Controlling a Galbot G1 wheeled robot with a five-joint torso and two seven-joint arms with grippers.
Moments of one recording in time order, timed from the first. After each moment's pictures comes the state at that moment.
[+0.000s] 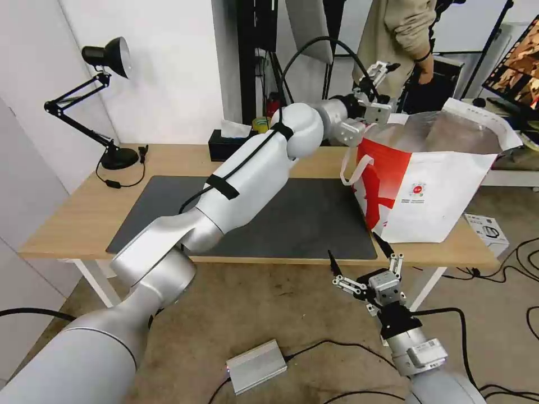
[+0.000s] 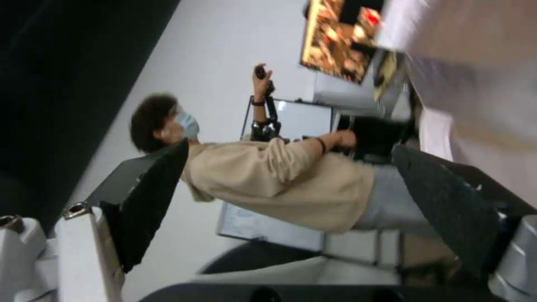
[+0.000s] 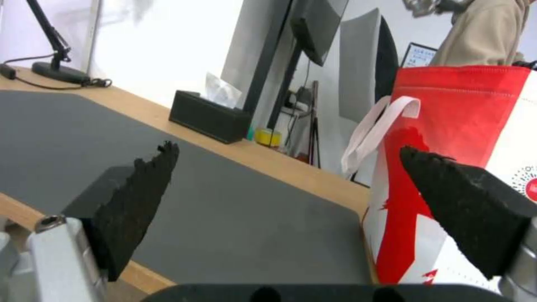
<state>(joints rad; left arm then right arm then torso) -0.11 -1.59 0.30 -1.05 0.52 -0.12 0.22 -1.65 1.09 0.41 2.26 -0.02 0.13 0.13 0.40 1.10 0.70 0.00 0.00</state>
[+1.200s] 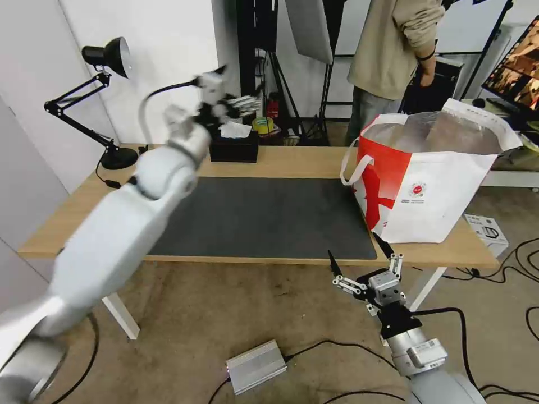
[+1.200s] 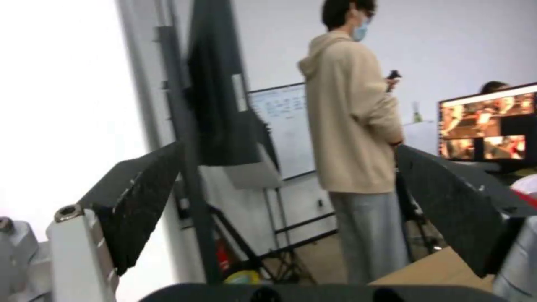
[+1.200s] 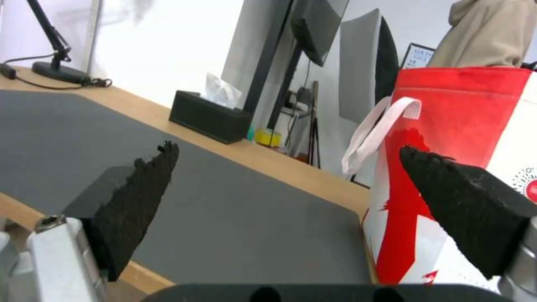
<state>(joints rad) 0.42 -0.91 -0.07 -1.78 -0.63 0.09 -0.07 -1.65 1.09 0.41 2.26 -0.02 0.13 0.13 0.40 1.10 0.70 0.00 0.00</state>
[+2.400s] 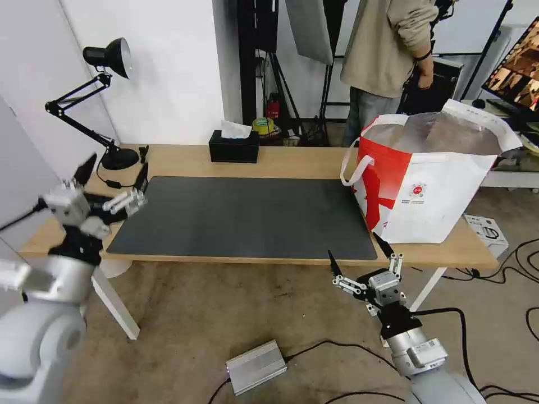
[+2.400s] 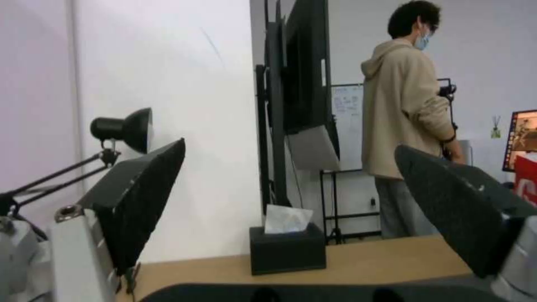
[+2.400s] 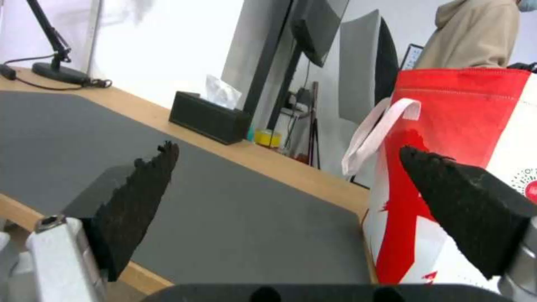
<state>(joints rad) 1.49 -1.17 -0.83 -2.31 -0.49 -0.07 0.12 -1.65 1.09 0.41 2.26 -0.02 0.13 0.13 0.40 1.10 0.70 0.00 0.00</state>
